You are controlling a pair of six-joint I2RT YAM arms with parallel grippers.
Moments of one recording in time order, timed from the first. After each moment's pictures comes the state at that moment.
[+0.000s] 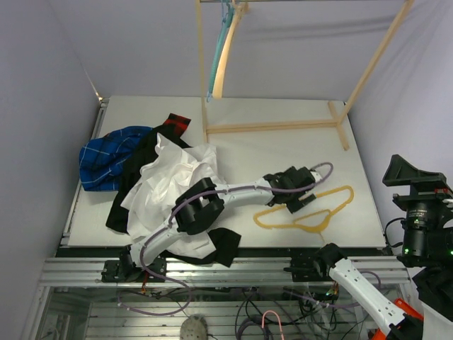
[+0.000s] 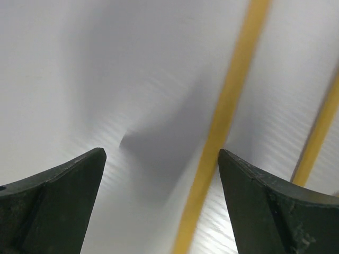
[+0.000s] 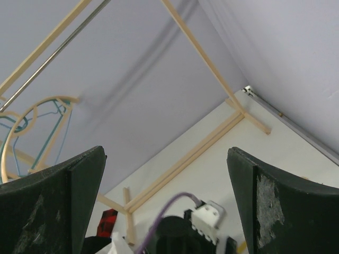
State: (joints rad) left arm -1.20 2.43 1.99 -0.39 -0.24 0.02; right arm 0.51 0.38 1.31 -0.71 0.86 0.49
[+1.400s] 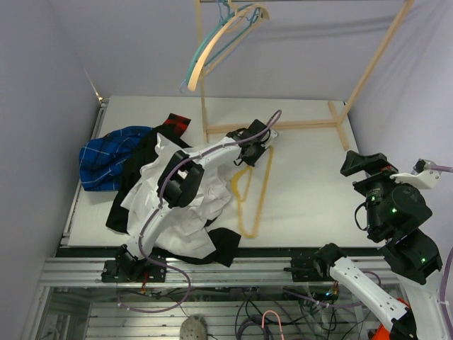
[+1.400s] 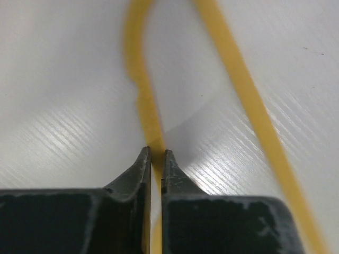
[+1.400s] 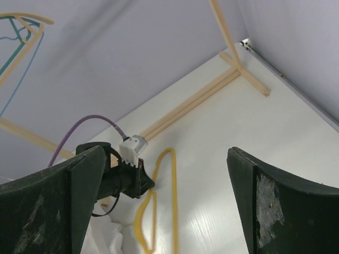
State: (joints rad) left arm -0.80 2.46 2.05 -0.55 -0.02 0.02; right arm 0.53 0.47 1.12 -0.70 0.79 0.56
